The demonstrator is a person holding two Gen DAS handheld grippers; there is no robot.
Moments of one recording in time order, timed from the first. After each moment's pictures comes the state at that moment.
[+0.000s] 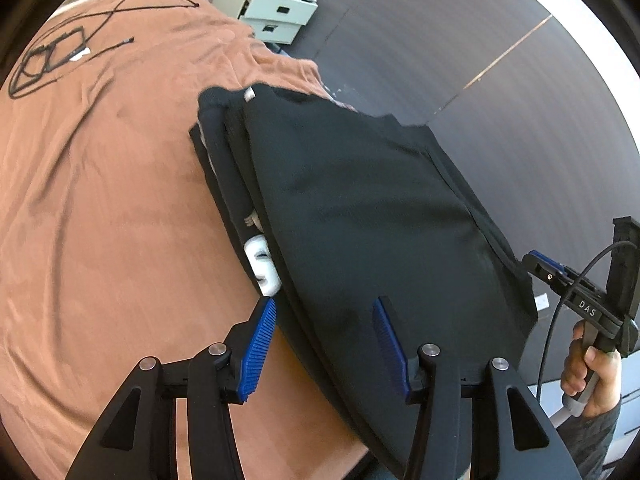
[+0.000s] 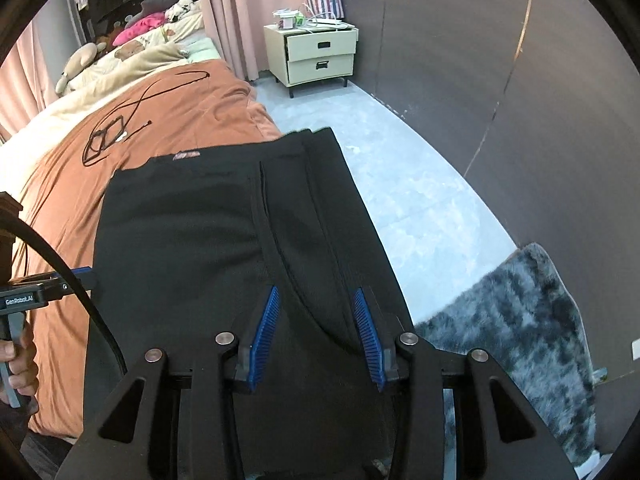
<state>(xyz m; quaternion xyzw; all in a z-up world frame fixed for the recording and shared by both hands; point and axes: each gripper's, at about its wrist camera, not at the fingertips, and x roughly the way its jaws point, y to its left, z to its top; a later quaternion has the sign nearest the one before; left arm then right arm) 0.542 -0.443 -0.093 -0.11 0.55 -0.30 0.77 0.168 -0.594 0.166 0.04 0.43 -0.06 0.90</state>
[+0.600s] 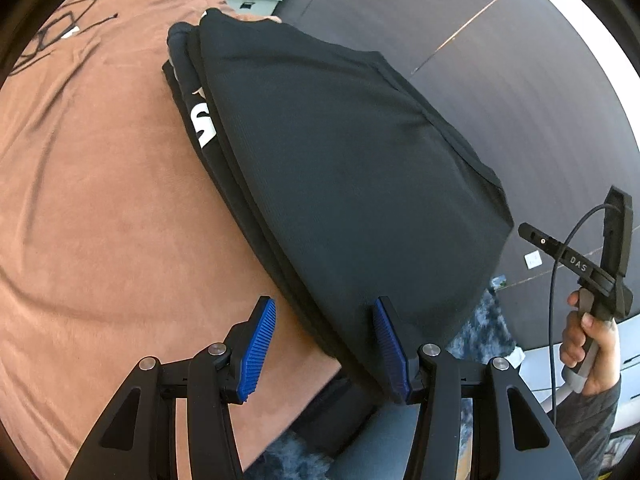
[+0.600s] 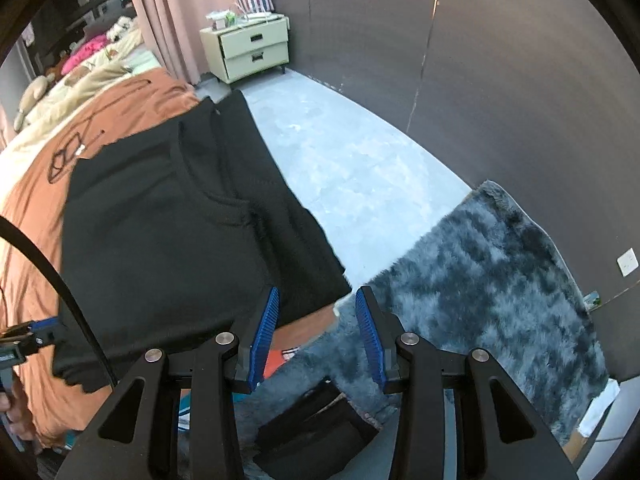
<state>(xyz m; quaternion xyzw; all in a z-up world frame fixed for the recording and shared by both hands) 0.457 -0.455 -0.097 -0.08 0.57 -0.33 0.75 0.121 -0.572 0.146 0.10 0.43 -0.14 0.89</state>
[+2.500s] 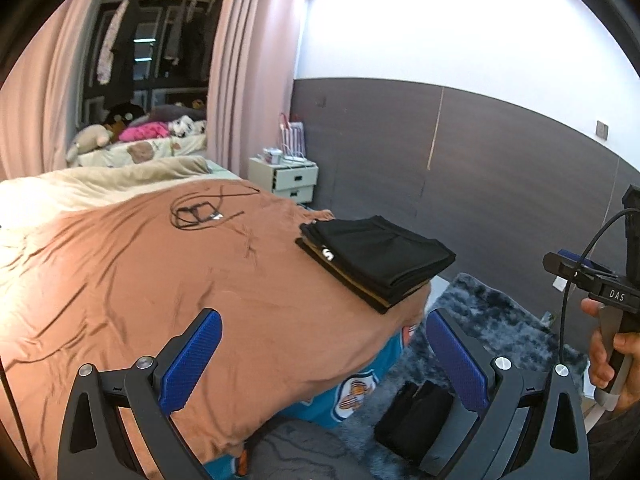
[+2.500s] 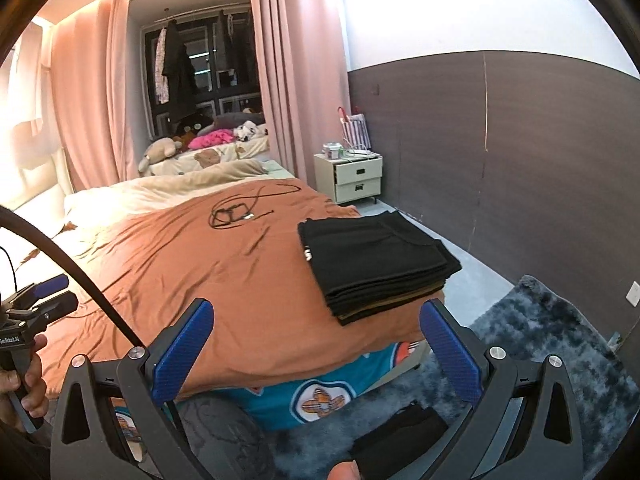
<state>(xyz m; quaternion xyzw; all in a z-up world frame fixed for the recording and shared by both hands) 0.144 -0.194 0.092 -0.01 0.25 -0.25 0.94 -0.248 -0.340 0.123 0.06 0.19 -0.04 0.98</state>
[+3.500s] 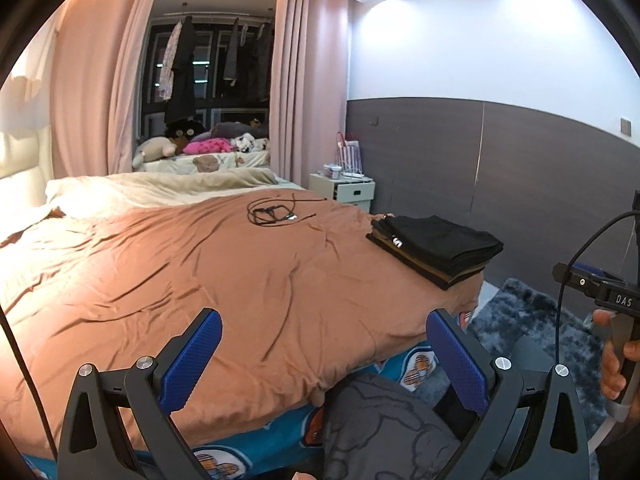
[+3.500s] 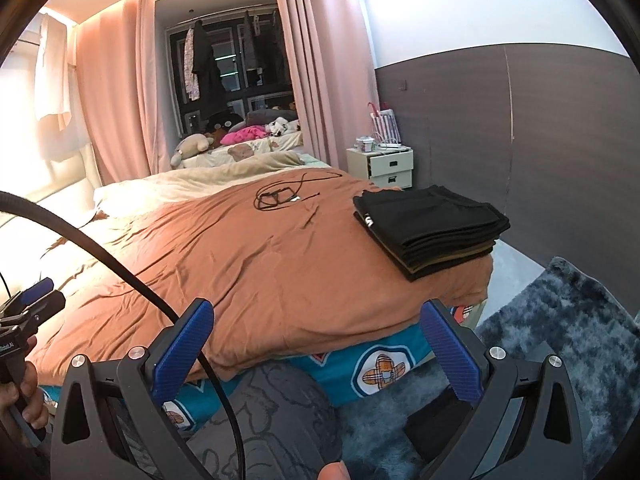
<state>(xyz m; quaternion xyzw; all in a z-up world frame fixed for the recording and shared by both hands) 0.050 -0.090 0.047 0.00 0.21 -0.15 0.97 -0.276 -0.287 0.068 0.06 0.18 0.00 0.98</state>
